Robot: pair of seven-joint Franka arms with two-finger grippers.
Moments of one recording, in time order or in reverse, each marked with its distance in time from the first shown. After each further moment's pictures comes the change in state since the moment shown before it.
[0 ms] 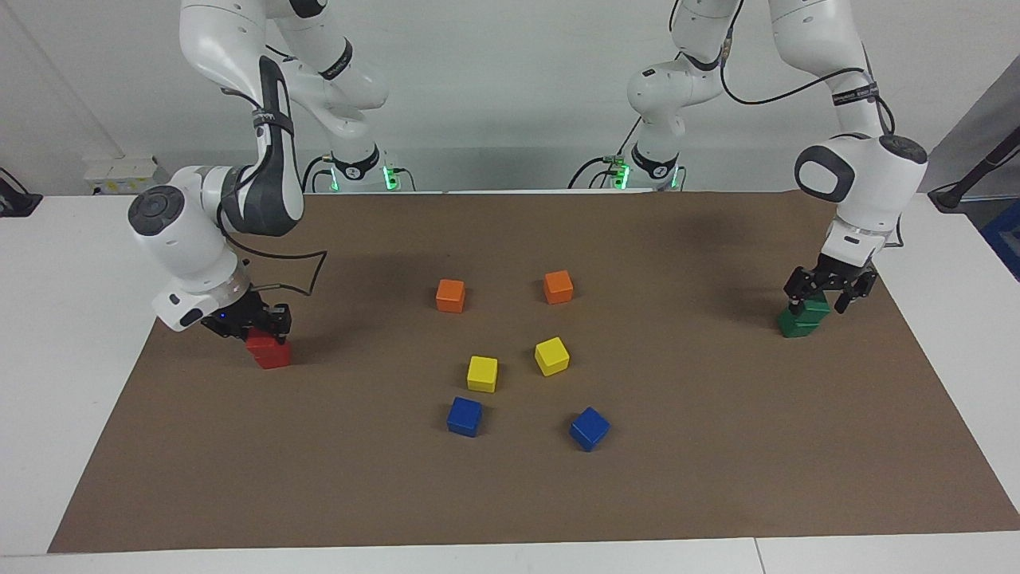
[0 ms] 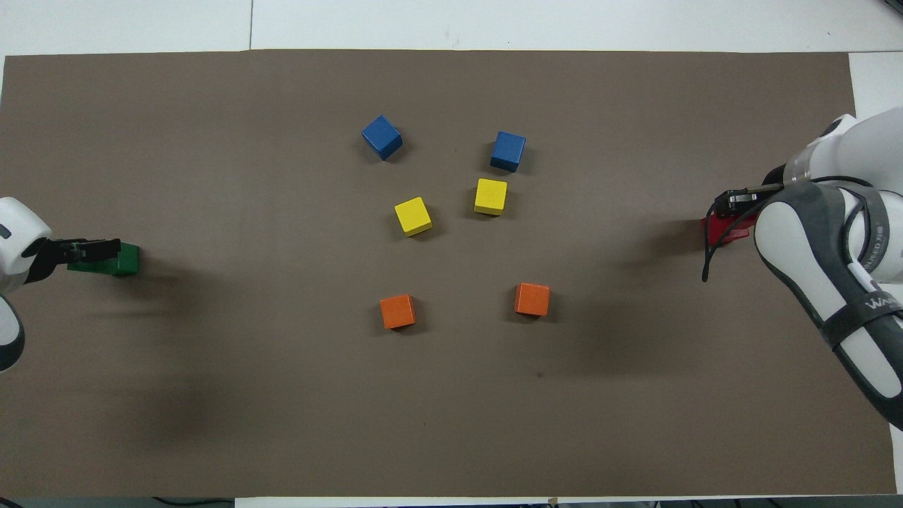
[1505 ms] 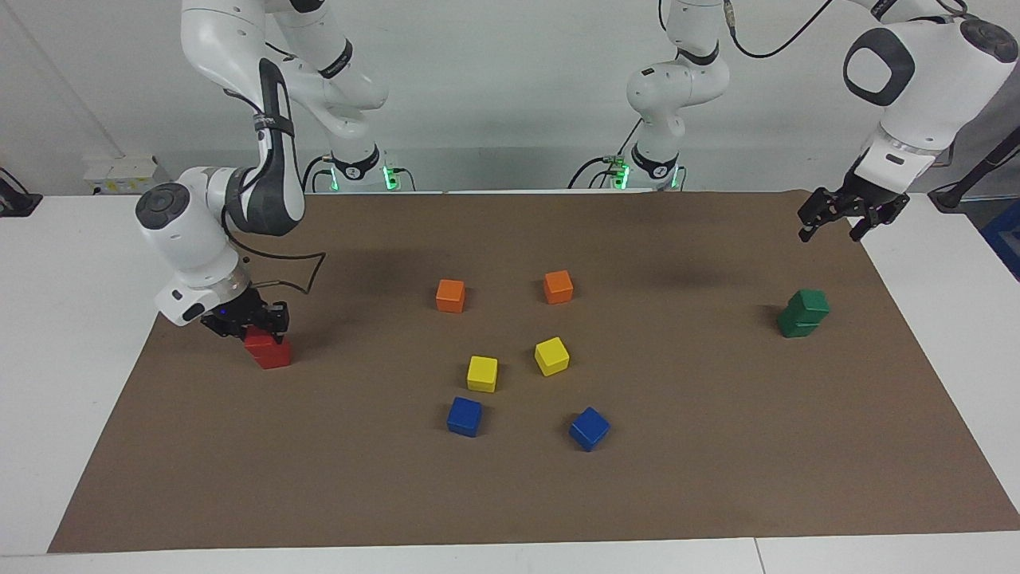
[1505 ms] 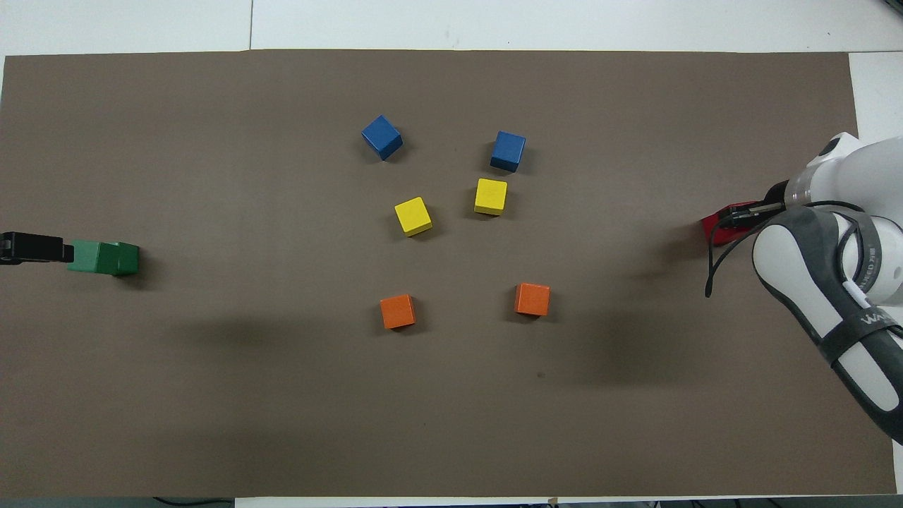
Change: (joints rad) left arm -0.080 -0.178 -0.028 0.233 0.105 -0.584 -0.256; right arm -0.018 -0.028 0.001 -0.089 0.000 0.098 -0.093
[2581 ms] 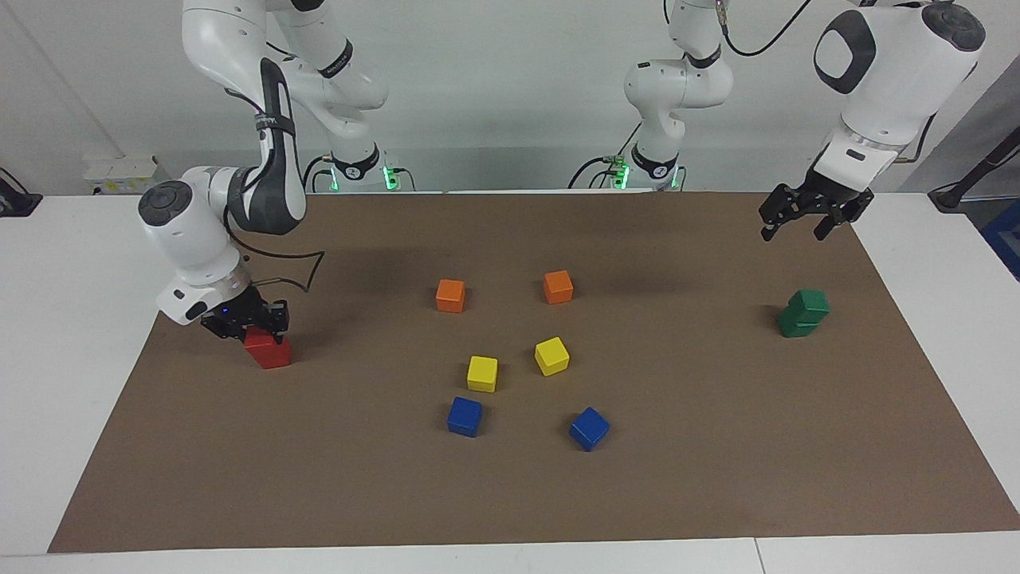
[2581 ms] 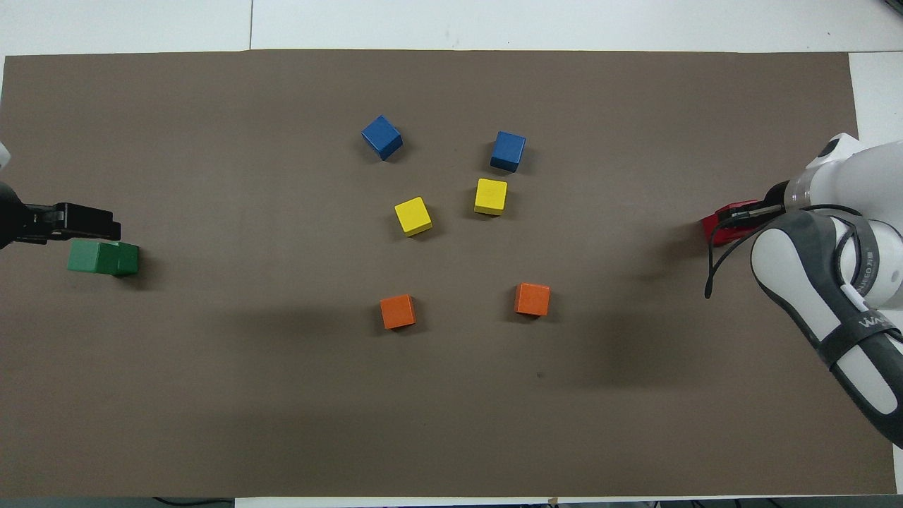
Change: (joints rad) left arm -0.270 0.059 0.143 0.121 0.005 -0.065 -0.129; right arm 0.000 -0.006 0.000 -0.016 0.000 0.033 -0.012
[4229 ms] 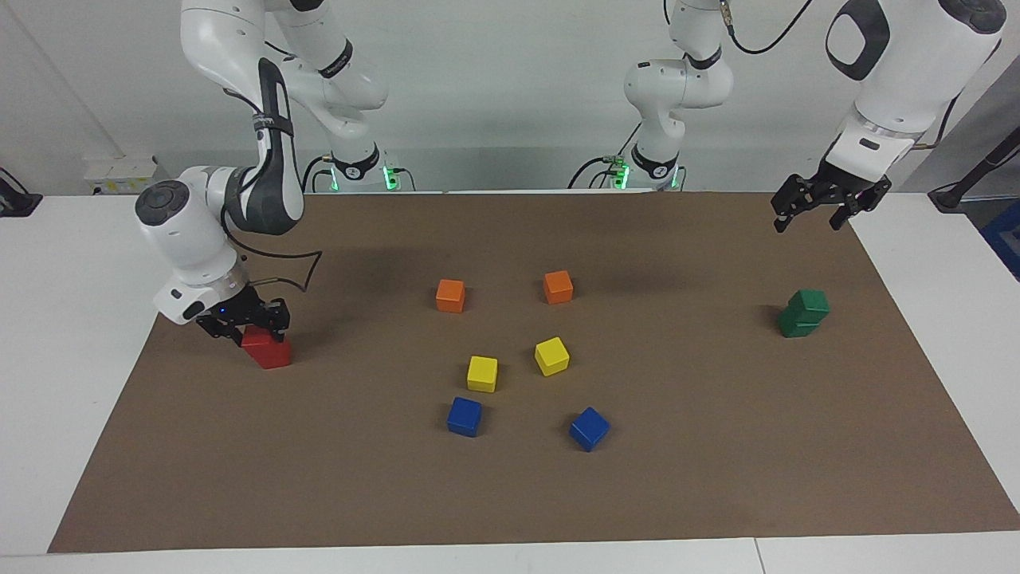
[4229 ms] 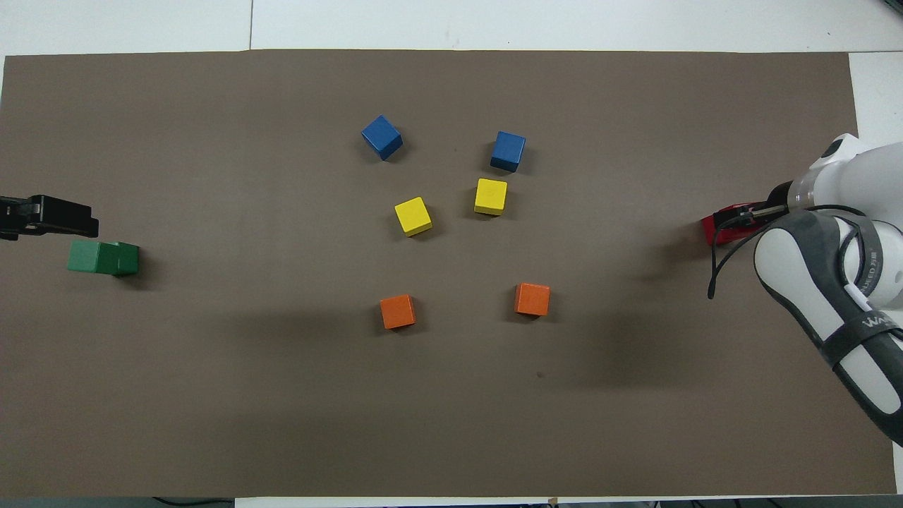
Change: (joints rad) left arm -0.004 0.013 0.001 0.094 0.049 -0.104 -0.001; right arm -0.007 -0.001 0.000 0.000 0.000 0.001 -0.009
